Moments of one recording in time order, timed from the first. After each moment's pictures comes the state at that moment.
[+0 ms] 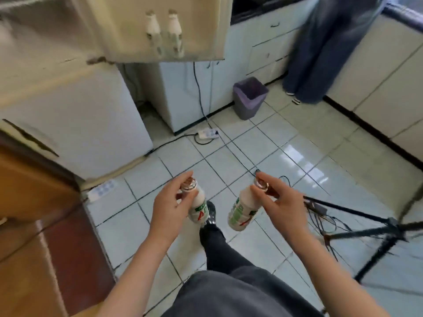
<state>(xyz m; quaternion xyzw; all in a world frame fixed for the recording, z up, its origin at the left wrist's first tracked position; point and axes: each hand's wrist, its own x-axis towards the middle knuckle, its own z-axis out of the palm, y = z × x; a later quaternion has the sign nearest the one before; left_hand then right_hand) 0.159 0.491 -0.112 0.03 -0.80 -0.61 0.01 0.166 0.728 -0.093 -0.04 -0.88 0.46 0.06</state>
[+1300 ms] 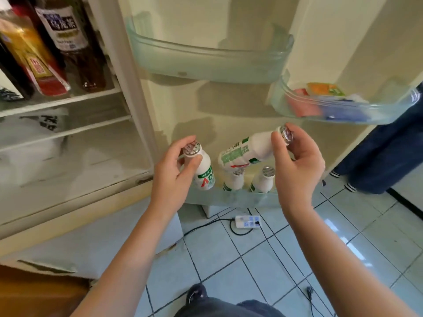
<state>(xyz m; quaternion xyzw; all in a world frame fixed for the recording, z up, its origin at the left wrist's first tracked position) -0.369 0.275 0.009 -0.03 -0.75 -0.63 0.20 -0.395 0.472 0.039 -0.03 -0.70 0.65 0.30</state>
